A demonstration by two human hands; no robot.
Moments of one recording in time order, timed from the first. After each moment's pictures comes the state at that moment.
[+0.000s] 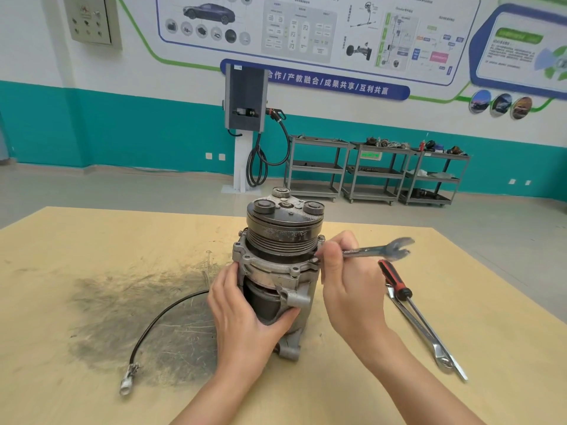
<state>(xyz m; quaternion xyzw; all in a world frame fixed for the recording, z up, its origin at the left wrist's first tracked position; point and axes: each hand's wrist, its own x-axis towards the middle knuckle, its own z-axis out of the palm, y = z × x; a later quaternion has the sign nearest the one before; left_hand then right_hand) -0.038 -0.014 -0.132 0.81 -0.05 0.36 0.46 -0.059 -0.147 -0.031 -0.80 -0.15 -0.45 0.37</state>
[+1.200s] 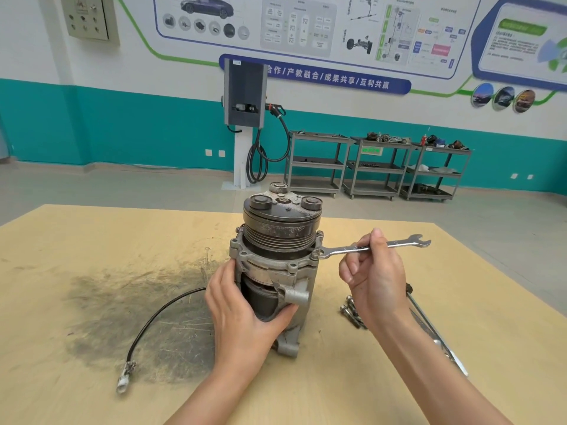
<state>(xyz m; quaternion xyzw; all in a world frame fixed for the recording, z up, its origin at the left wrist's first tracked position) -0.036 -0.012 -0.135 0.81 -0.05 0.35 0.46 -0.036 -0.182 -0.040 -0.48 -0.10 -0.18 0.85</state>
